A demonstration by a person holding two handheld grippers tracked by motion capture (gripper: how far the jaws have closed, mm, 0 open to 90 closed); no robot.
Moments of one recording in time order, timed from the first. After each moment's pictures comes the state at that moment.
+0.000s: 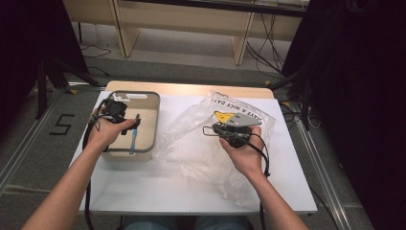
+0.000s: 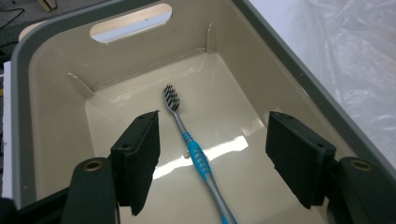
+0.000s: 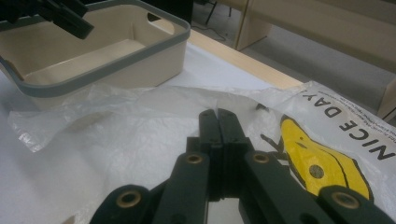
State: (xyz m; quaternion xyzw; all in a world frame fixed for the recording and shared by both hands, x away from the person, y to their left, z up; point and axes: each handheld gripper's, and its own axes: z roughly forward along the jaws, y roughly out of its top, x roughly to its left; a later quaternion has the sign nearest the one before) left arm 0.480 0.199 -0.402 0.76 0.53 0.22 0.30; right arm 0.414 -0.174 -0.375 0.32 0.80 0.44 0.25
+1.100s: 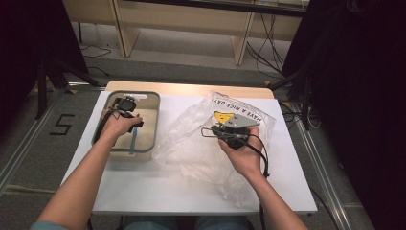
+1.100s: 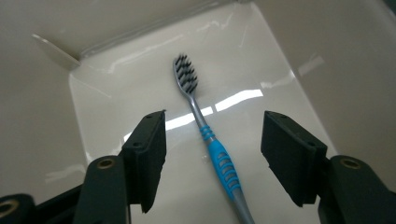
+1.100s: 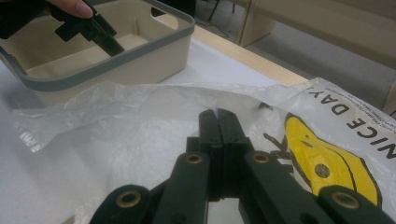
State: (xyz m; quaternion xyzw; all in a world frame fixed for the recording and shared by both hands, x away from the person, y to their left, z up) left arm 0.525 0.190 -0.437 0.78 0.56 0.18 0.20; right arm 0.413 -0.172 -0.378 0.32 0.81 0.44 0.24
